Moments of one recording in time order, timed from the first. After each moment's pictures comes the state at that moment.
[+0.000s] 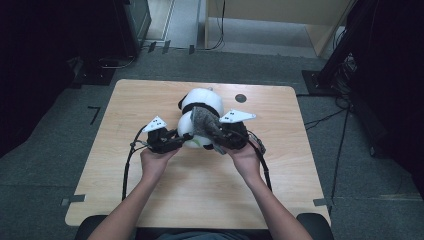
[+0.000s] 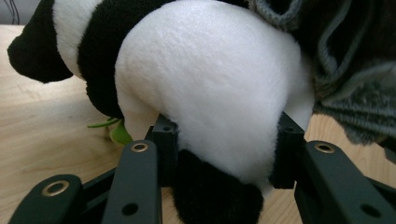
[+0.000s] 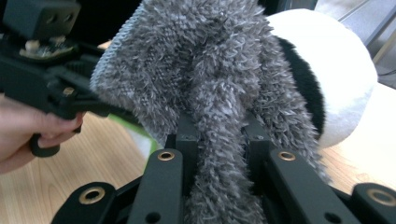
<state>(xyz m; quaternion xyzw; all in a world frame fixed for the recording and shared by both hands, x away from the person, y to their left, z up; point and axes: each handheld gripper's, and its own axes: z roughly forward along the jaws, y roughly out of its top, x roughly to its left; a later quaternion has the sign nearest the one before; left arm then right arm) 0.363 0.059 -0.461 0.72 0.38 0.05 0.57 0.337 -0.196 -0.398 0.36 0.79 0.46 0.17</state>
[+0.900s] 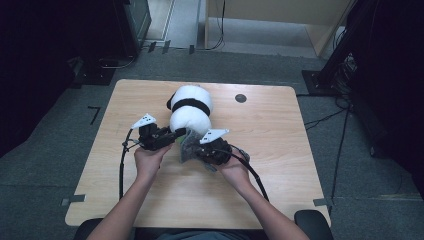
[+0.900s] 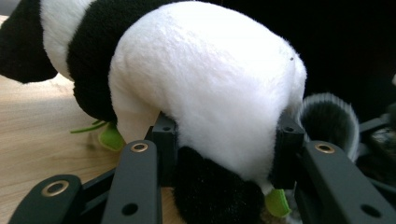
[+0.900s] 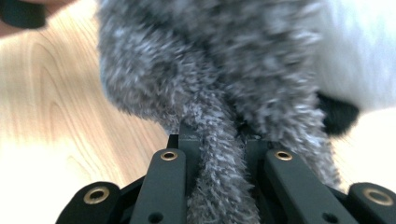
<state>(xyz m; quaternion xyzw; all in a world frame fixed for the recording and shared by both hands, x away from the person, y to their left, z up) 0.365 0.081 -0.453 0.69 0.42 0.04 0.58 0.335 -0.160 -0.463 0.29 0.87 0.38 0.11</state>
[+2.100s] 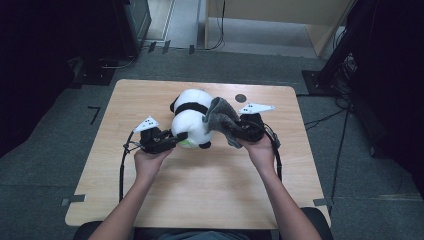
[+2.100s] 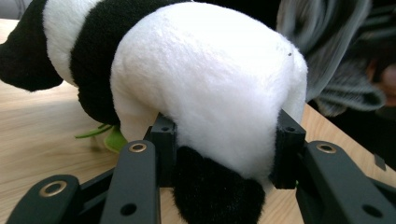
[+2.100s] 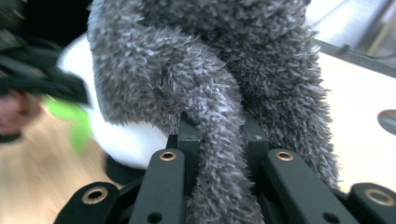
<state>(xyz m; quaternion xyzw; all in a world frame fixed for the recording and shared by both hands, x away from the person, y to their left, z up) 0.356 0.072 -0.455 0.72 0.39 0.05 0.57 0.360 -0.246 -0.396 0.38 0.78 0.47 0.14</state>
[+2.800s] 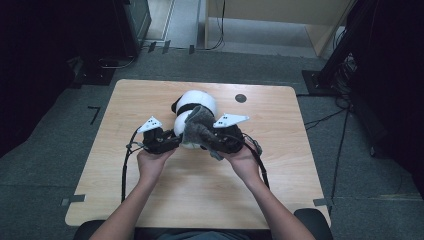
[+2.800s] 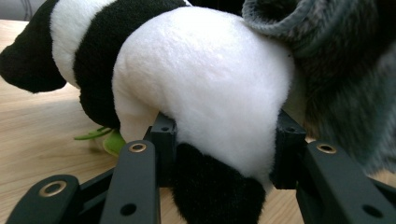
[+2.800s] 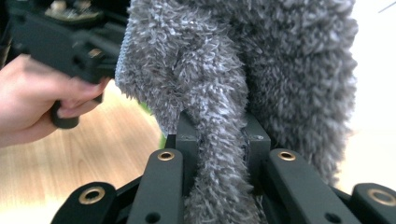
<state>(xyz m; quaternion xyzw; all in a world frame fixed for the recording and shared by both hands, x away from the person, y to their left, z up) 0.356 0.068 -0.454 0.72 0.40 0.06 0.57 0.332 -0.185 -0.402 0.32 0.82 0.45 0.13</state>
